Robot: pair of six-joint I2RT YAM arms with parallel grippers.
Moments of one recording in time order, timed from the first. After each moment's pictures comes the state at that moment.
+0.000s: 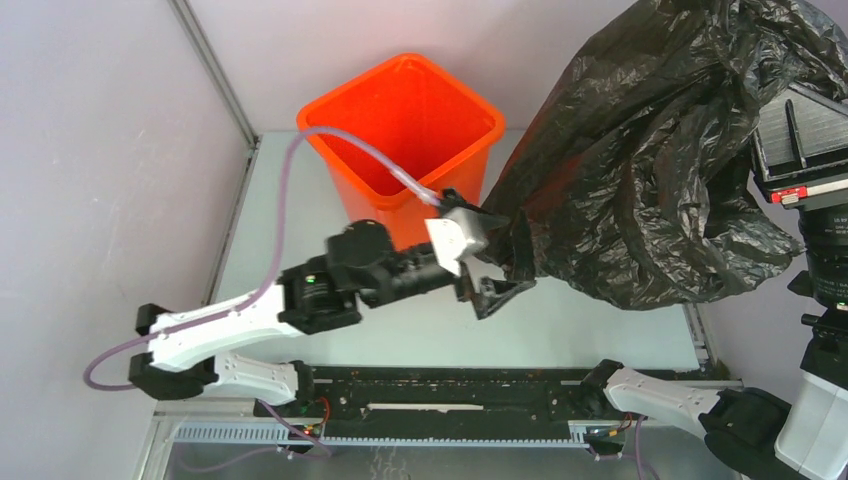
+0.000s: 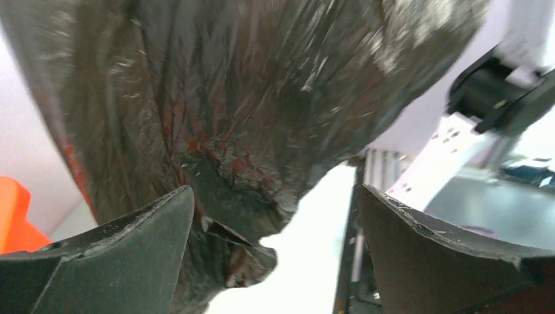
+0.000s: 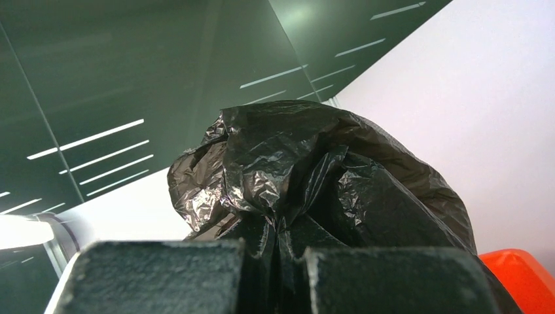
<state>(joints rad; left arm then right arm) -1.34 1.18 1.46 -0.14 -0.04 0.06 0.69 1.01 2.12 -0.30 0.06 0.63</state>
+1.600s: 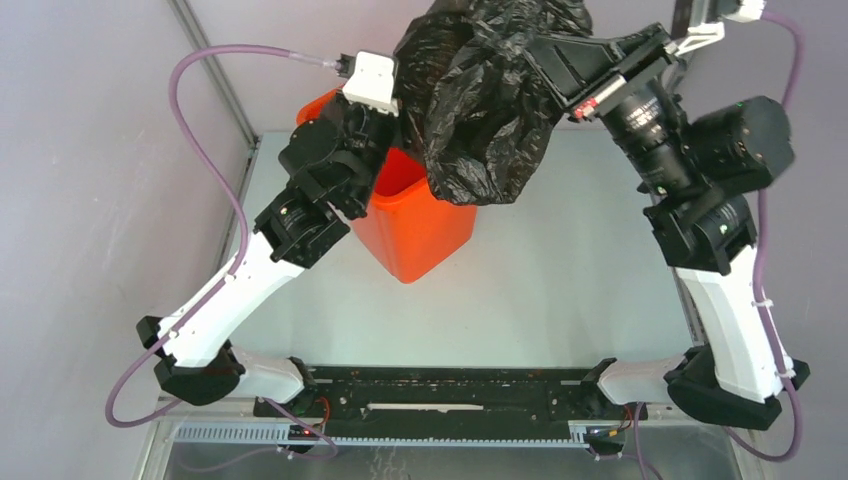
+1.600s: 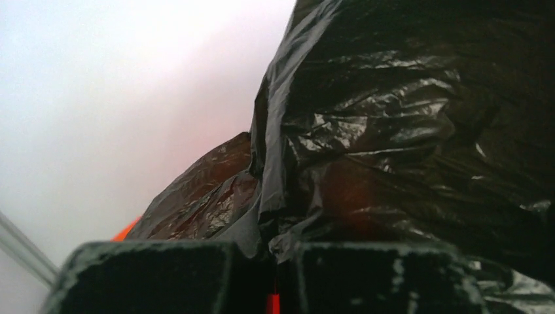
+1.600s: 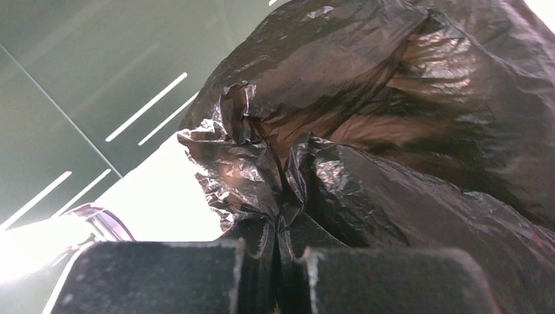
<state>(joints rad) -0.91 1.37 1.81 -0.12 -0.60 0.27 0.68 1.28 2.06 -0.16 -0.12 0.97</state>
